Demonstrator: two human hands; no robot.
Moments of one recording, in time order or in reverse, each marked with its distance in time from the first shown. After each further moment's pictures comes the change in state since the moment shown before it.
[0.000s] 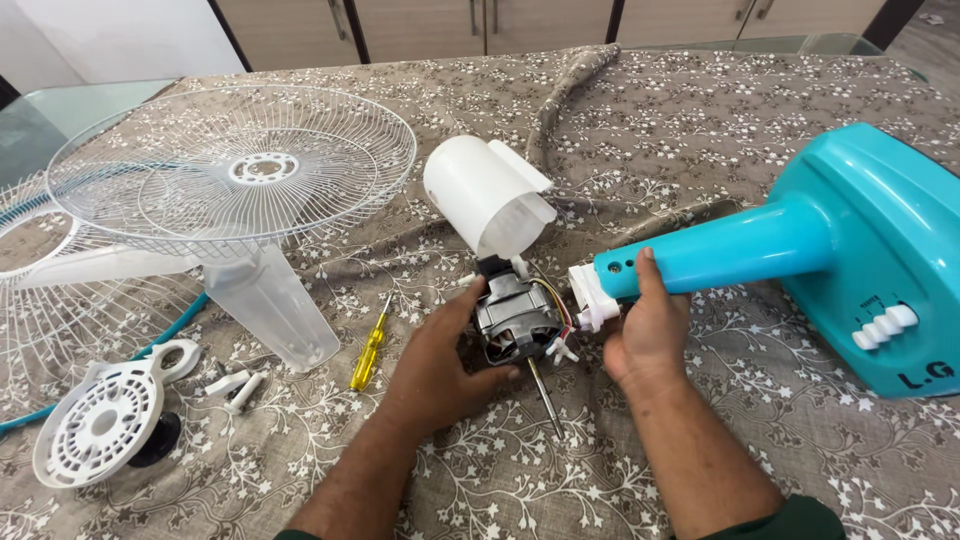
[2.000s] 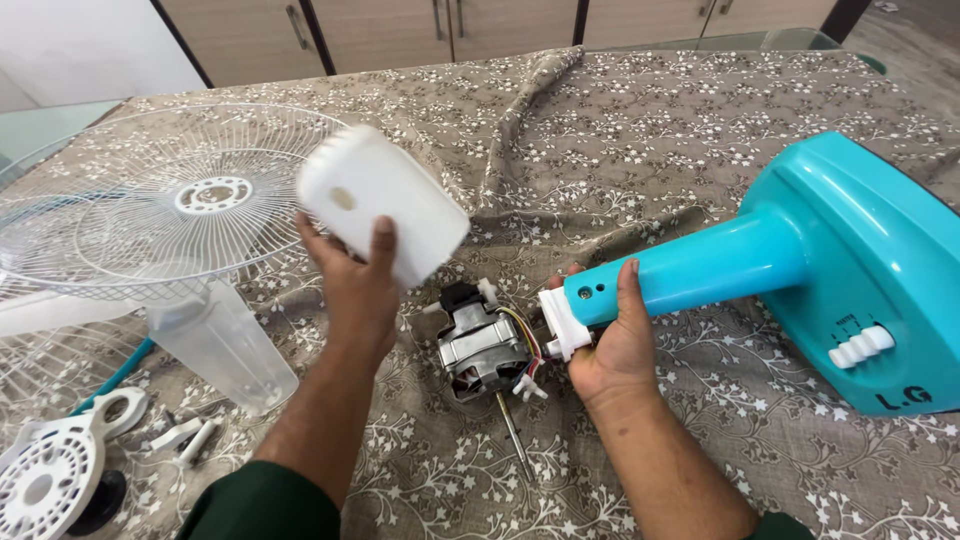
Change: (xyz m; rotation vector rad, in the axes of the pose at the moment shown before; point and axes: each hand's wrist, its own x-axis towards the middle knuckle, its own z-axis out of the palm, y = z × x) left_hand 0.110 -0.032 -0.014 -0.811 0.560 -0.210; right_hand 0.000 -0.005 0.007 0.294 0.008 0.271
